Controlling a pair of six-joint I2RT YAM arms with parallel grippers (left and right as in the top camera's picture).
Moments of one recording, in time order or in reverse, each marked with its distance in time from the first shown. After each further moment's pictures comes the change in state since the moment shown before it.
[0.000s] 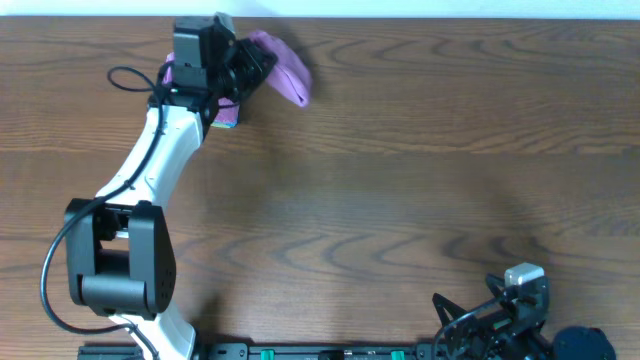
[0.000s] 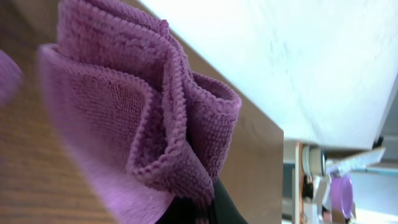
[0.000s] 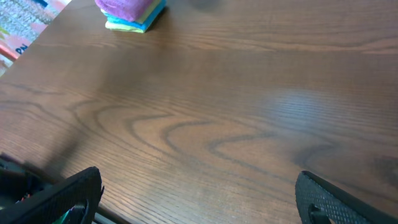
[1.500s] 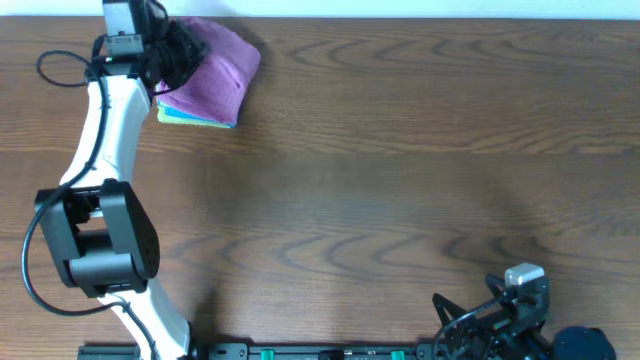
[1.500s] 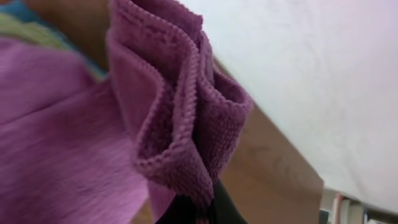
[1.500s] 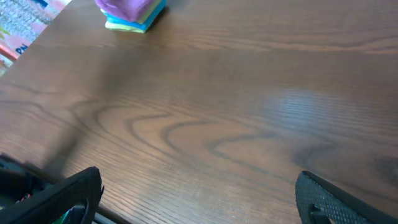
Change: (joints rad) left arm 0.213 0.115 0.258 -0.367 -0.047 0.130; right arm 0.000 0.000 0.000 0.000 0.000 0.000
